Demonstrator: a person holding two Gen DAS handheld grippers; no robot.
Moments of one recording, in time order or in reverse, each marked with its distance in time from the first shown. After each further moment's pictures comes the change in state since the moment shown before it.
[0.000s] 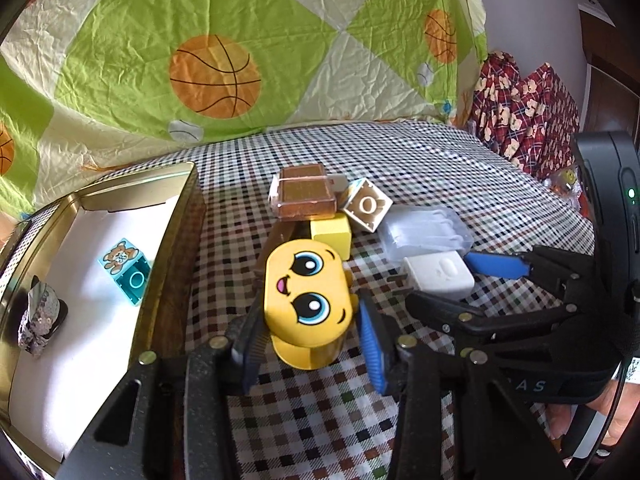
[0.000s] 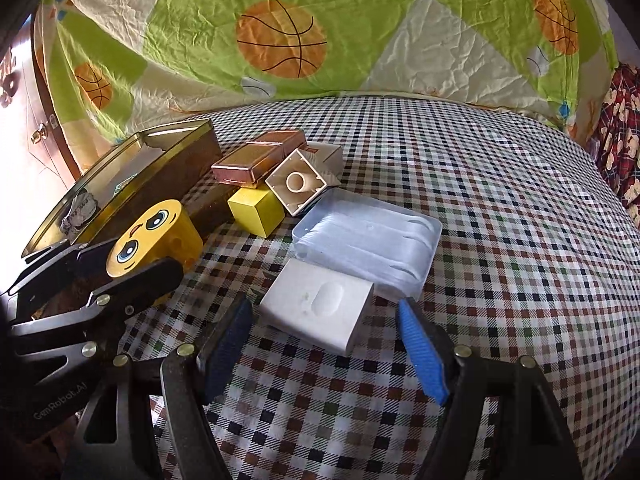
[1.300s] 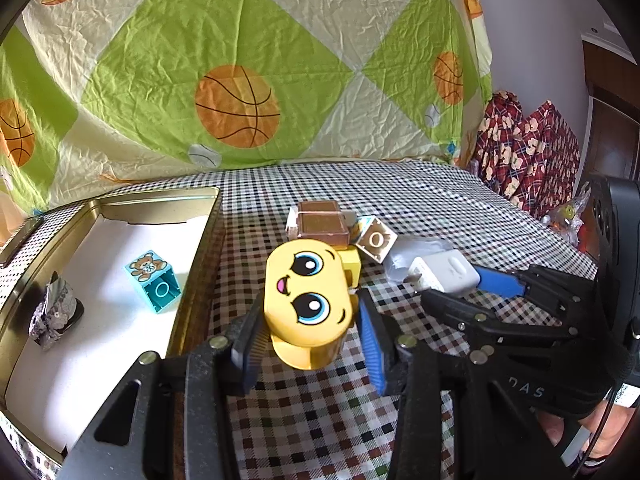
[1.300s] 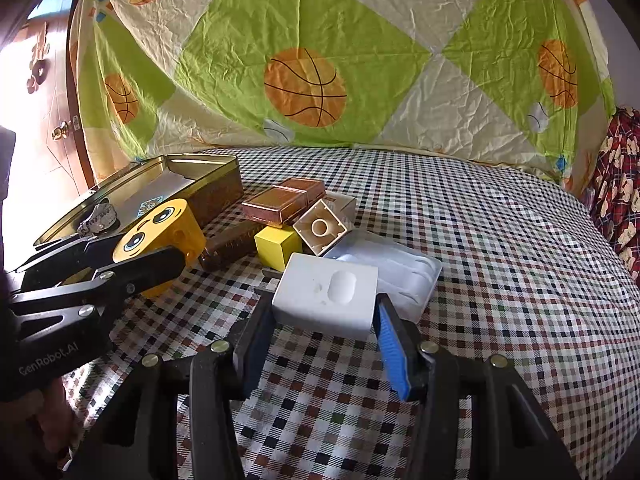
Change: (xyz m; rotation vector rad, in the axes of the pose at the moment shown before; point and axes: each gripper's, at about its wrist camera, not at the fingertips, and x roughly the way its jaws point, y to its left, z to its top) left arm -0.024 0.010 -0.006 -0.065 -0.140 0.007; right arm -0.025 0.010 -0.009 -0.081 -0.199 0.003
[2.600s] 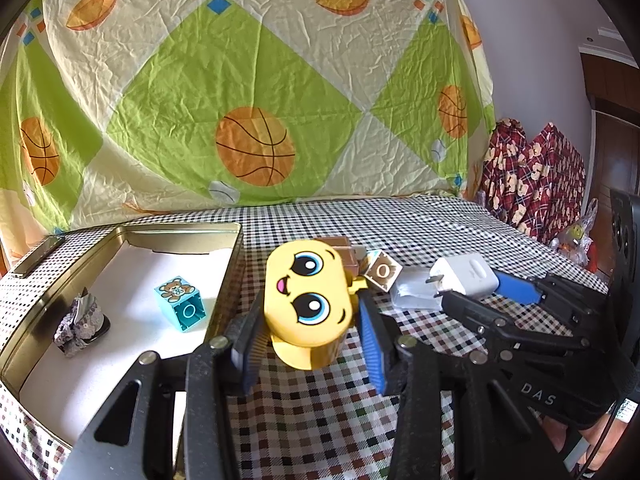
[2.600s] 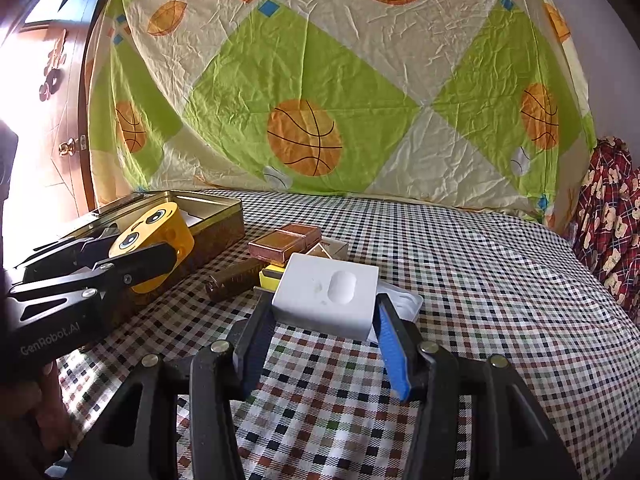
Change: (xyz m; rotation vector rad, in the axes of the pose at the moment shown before) left arm -0.026 -0.001 -0.005 -0.002 -0.145 0.053; right arm -0.028 0.006 -0.008 -0.034 -0.184 -0.038
